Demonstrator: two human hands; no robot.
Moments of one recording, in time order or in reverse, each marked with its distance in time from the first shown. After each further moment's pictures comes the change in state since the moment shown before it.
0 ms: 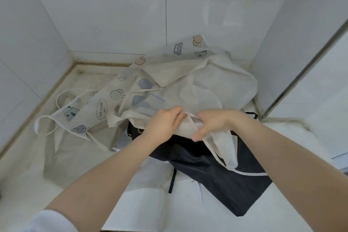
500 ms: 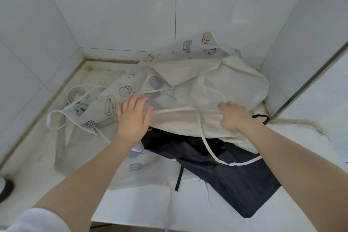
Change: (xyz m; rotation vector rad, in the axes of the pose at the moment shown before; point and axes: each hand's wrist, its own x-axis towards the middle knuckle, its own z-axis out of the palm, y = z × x) left_hand -0.030 -0.080 -0.023 0.177 0.400 -0.167; right_hand 0.022 0.051 0.001 -0.505 0.441 0.359
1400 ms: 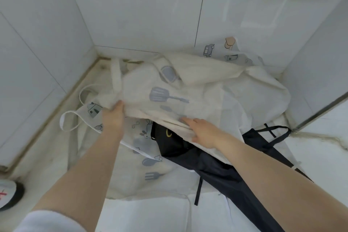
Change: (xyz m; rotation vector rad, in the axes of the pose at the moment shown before) left_hand 0.041 -0.076 -0.029 -0.913 0.251 -1.066; right_hand 0.027 -0.124 0.027 0.131 -0.083 -0.458
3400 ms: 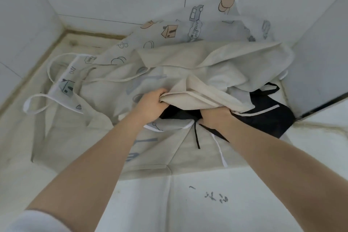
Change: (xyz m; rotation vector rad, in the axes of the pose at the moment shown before) left_hand -0.018 -0.047 0.116 0.879 -0.760 0.487; right_hand 0.035 0.081 0.009 -0.200 -0.069 0.329
